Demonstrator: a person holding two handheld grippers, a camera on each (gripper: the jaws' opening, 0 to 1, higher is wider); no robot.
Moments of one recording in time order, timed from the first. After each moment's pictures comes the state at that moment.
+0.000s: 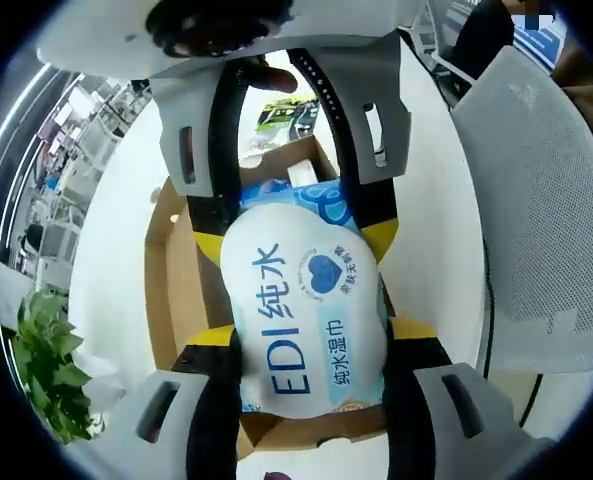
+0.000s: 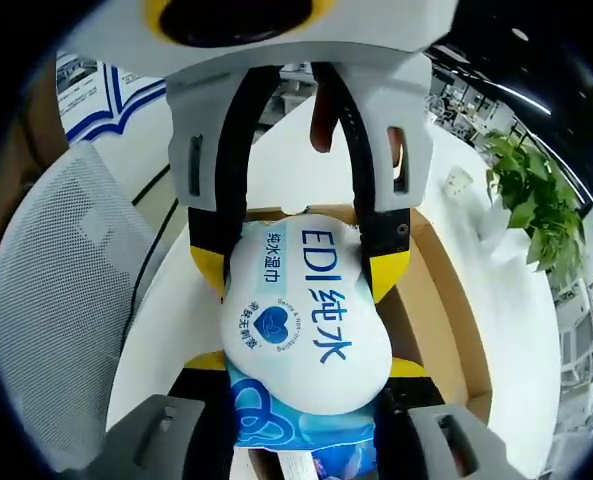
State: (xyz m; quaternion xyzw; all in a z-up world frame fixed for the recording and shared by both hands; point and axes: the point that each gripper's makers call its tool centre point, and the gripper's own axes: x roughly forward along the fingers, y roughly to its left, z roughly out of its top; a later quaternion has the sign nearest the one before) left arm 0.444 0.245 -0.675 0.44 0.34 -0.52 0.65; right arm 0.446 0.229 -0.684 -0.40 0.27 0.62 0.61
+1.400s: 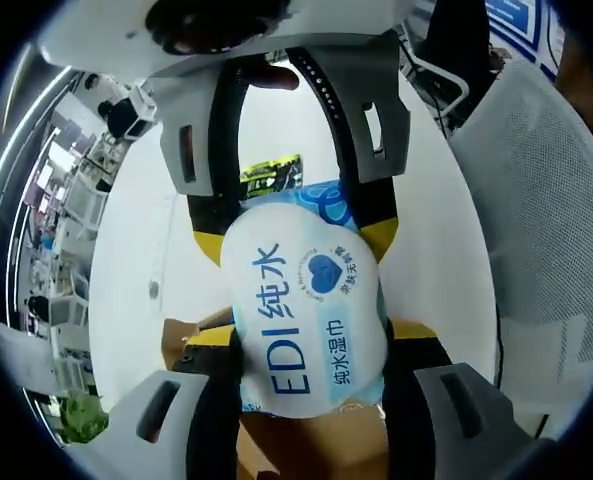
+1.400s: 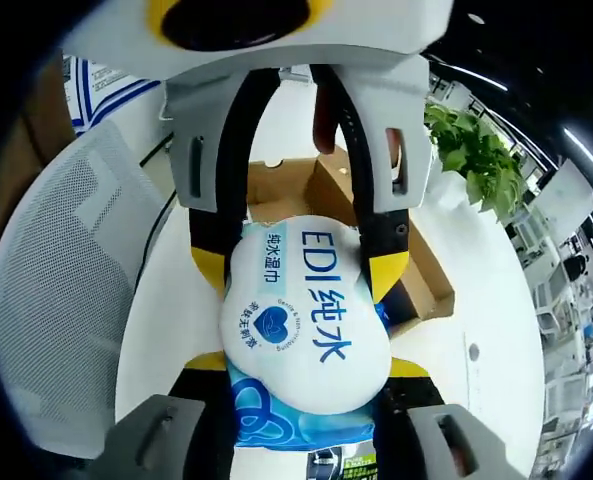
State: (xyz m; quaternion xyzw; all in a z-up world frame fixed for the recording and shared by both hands) left arm 0.445 0.111 -0.650 0.49 0.27 -0.57 0.61; right arm 0.444 0.095 -0.659 -0.39 0.29 0.55 0.68
